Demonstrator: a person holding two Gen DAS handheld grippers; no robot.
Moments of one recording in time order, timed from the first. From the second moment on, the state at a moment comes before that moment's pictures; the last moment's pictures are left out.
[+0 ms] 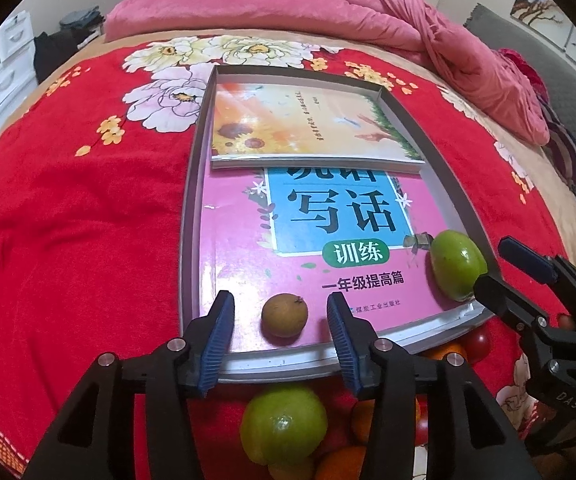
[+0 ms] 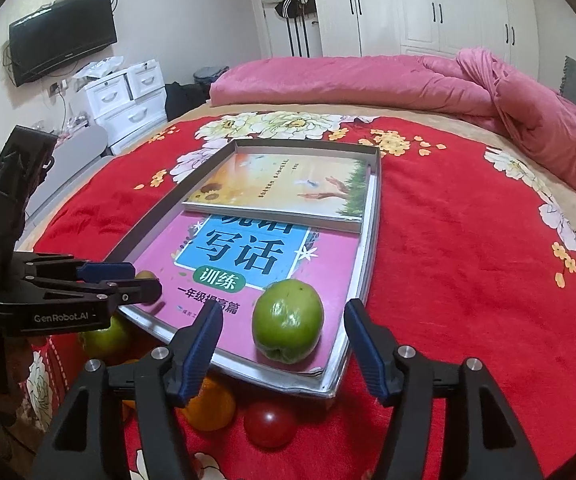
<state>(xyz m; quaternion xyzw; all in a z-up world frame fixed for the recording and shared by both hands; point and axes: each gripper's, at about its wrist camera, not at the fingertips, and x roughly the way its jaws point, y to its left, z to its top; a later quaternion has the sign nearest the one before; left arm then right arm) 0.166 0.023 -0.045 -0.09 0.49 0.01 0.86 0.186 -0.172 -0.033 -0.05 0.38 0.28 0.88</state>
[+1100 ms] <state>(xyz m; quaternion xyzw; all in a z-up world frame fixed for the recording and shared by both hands) 0.137 0.032 0.020 -0.12 0.43 -0.01 0.89 0.178 -0.197 -0.006 0.00 0.34 0.25 0.91</state>
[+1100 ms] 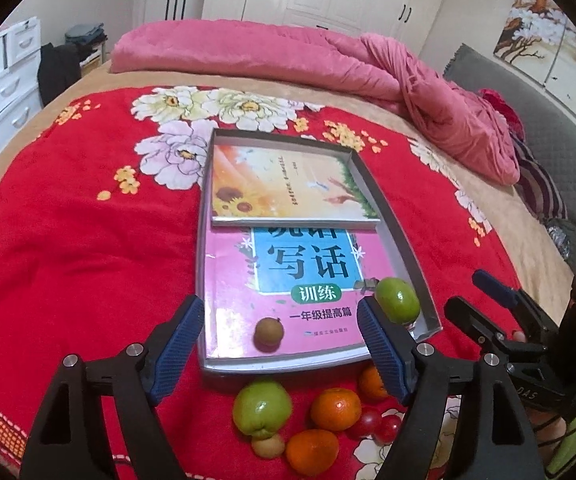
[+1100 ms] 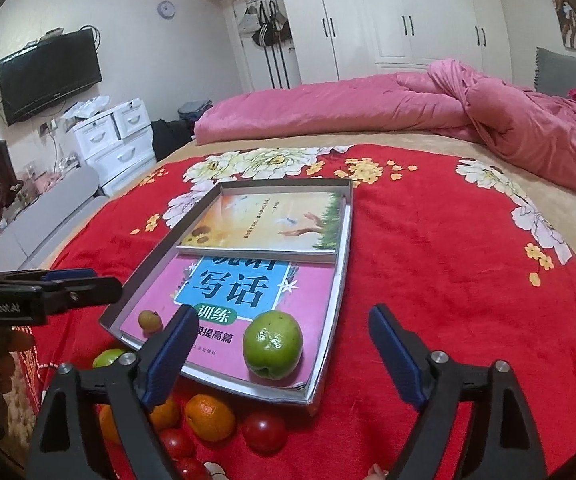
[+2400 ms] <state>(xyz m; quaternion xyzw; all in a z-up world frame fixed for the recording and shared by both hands) 0.101 0.045 0.042 -0.14 0.42 -0.03 0.90 0.134 -0.194 0.019 -0.03 0.30 0.26 0.92</state>
